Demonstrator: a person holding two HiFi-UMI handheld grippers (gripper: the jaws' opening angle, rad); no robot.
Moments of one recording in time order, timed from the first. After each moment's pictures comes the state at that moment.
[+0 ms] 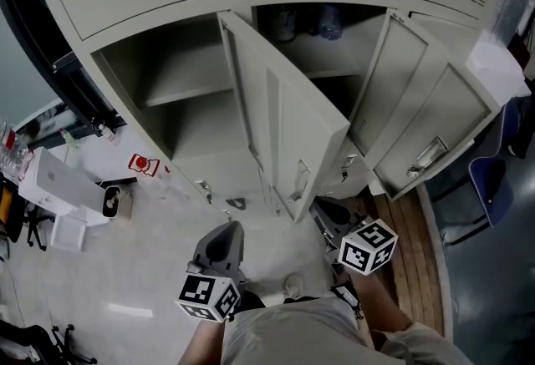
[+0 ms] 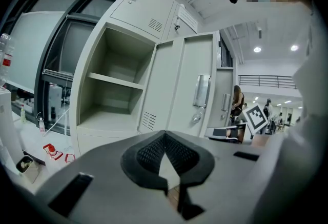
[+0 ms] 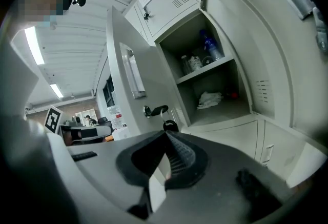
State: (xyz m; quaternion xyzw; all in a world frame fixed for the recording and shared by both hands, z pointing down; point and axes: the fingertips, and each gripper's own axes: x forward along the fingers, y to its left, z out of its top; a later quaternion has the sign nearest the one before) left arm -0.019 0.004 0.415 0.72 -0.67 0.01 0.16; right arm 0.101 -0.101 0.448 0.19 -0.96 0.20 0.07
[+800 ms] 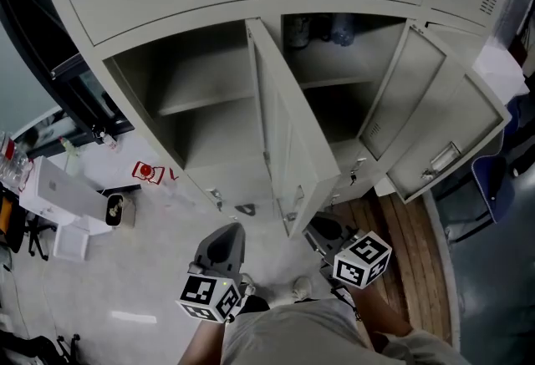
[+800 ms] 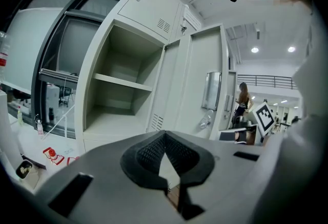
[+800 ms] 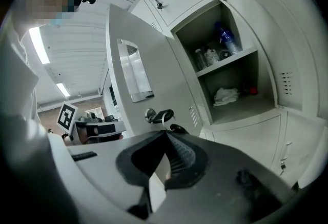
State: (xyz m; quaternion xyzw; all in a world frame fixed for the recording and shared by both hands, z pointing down) left arm -0.070 0.004 0.412 0.73 -0.66 0.02 0.16; right arm 0.037 -0.057 0.439 0.16 -0.96 0.20 0.07
